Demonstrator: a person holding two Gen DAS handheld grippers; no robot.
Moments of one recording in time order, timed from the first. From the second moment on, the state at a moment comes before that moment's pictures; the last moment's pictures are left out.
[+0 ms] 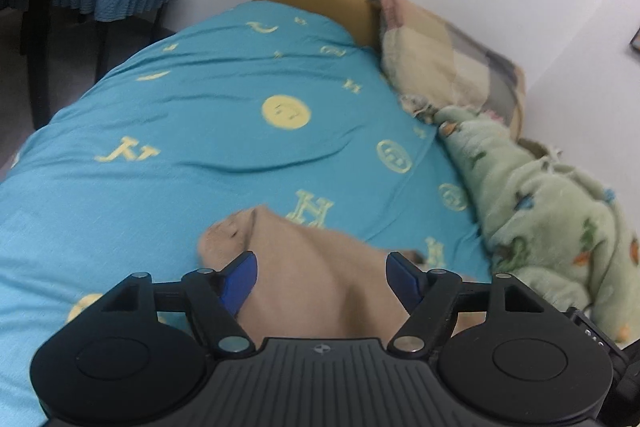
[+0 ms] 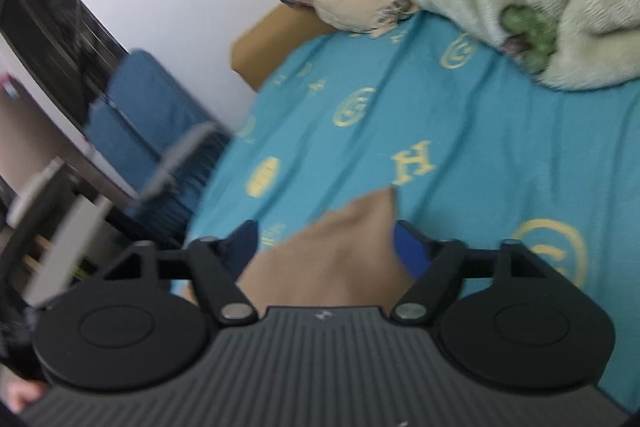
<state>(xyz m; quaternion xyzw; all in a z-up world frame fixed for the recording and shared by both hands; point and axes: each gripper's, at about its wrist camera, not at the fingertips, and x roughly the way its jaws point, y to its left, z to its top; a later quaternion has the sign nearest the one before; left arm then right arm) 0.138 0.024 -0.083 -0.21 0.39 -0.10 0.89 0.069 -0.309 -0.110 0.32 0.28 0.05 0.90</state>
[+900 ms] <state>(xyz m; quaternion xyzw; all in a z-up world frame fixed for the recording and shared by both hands) 0.156 0.028 -0.089 -0.18 0.39 -0.05 0.90 0.101 -0.283 -0.125 0.22 0.27 0.02 0.94</state>
